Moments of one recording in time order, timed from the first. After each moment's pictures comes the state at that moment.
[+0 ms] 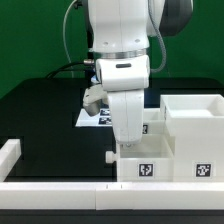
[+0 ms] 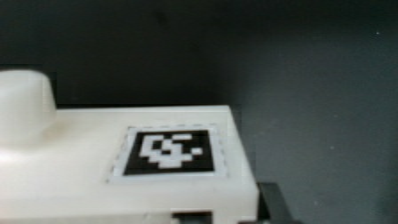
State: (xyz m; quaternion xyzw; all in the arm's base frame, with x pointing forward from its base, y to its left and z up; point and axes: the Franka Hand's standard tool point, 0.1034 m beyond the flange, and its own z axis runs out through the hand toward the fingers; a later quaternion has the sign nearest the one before) arm 0.545 -0.012 0.029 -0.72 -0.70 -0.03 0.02
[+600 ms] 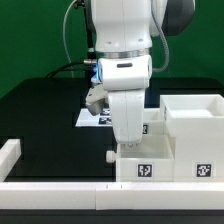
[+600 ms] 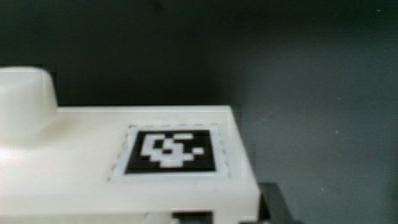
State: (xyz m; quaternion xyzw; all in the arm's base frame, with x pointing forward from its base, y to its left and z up) arm 0.545 -0.008 0.029 -0.72 -0.69 -0.03 0.02
